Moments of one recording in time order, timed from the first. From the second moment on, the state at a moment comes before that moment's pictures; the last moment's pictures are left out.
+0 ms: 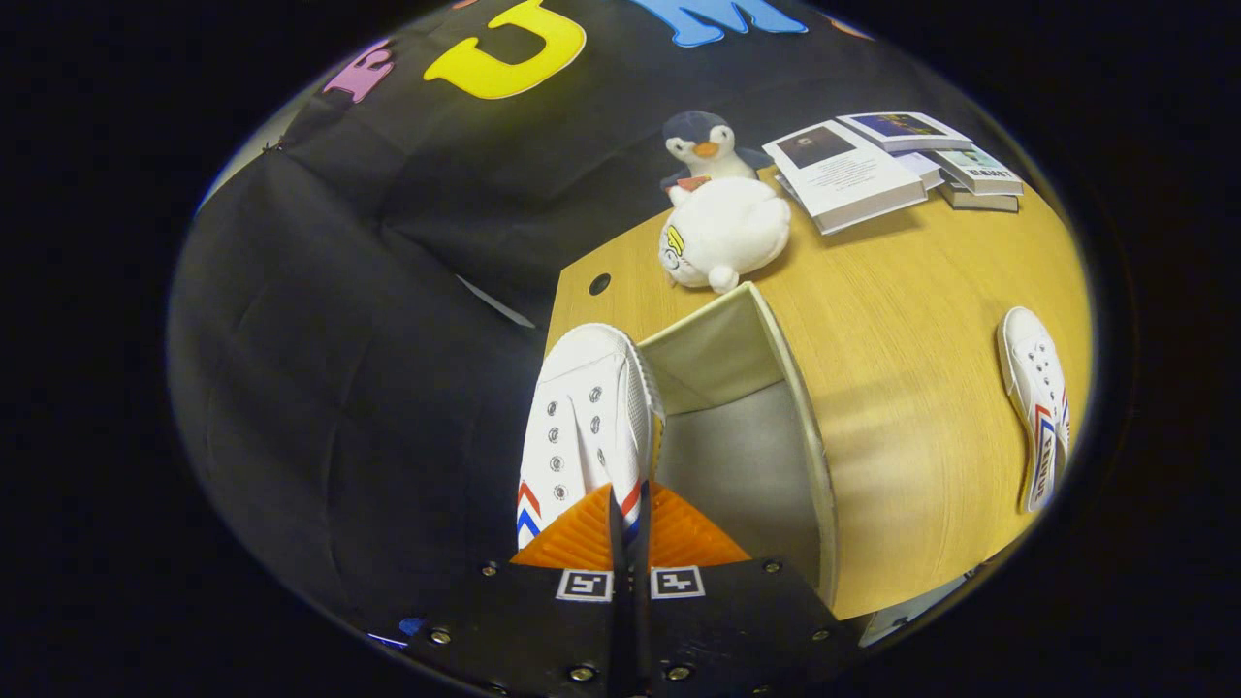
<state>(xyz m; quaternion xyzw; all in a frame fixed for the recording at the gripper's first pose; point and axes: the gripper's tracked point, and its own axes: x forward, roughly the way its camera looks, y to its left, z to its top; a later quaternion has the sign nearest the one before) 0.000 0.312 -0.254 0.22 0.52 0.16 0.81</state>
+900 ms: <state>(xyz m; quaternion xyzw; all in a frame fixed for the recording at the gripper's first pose) -0.013 0.321 -0.335 0.16 0.56 0.10 0.81</state>
